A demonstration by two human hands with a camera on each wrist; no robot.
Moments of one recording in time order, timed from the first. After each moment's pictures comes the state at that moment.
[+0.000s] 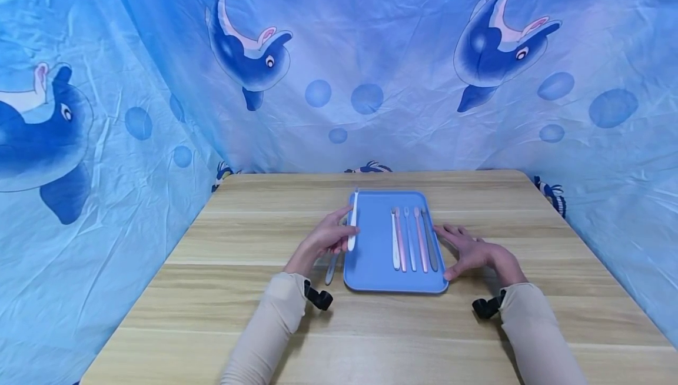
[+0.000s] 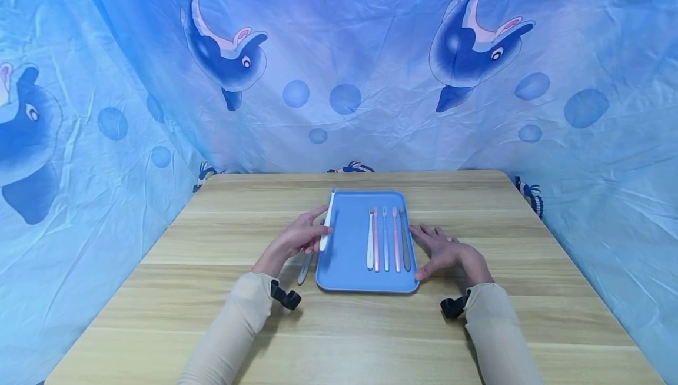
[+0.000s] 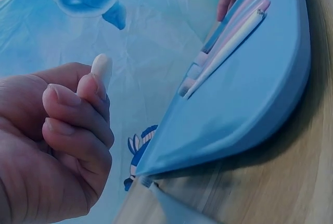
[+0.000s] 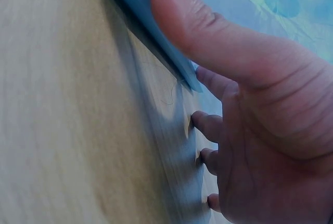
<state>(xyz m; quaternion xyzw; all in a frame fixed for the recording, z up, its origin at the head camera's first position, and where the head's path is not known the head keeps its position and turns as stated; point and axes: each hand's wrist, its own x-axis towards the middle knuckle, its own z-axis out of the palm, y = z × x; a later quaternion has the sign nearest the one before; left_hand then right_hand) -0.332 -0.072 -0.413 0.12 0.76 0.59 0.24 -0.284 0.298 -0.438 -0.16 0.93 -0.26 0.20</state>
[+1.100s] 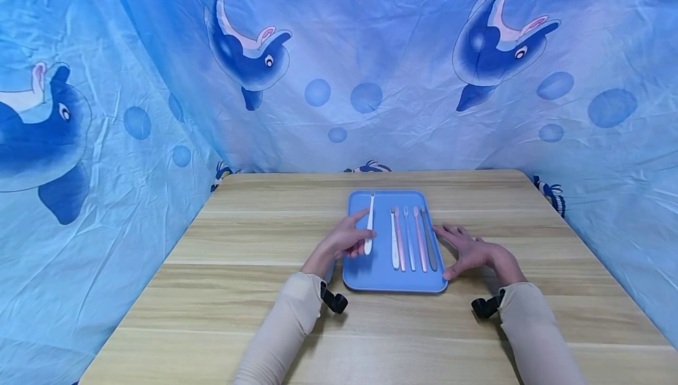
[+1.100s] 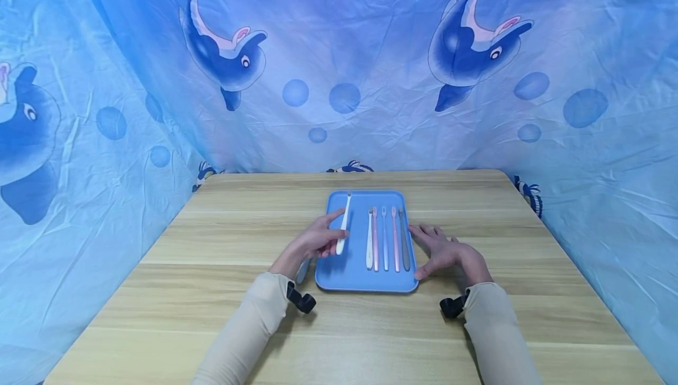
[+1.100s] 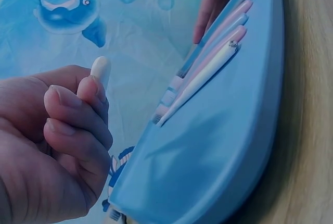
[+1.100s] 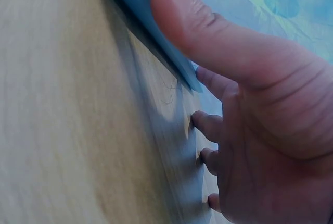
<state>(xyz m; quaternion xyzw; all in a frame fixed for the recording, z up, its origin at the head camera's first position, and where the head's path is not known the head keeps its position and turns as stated) -0.330 -0.035 -0.424 0.13 0.76 0.58 0.26 -0.284 0.299 -0.438 -0.16 0.93 -0.26 0.20</state>
